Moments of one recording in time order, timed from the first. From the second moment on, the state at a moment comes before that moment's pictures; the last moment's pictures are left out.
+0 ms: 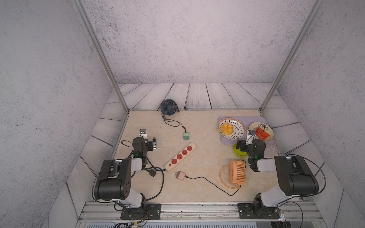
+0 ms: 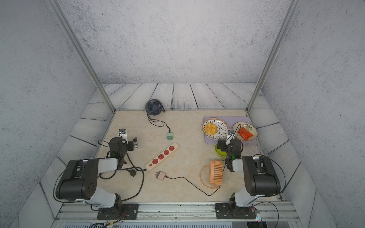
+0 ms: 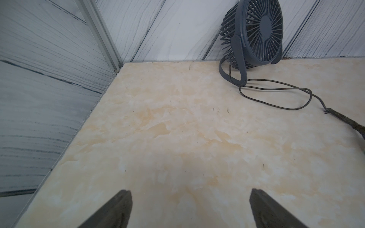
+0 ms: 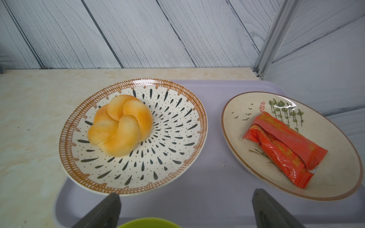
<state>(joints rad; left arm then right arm) 0.01 1.53 0.46 0.66 -0.04 0.03 0.00 1.56 0.40 0.78 0.01 -0.02</state>
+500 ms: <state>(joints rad) 0.01 1.43 0.65 0.34 0.02 0.05 0.00 1.39 0.38 0.69 0.09 0.01</state>
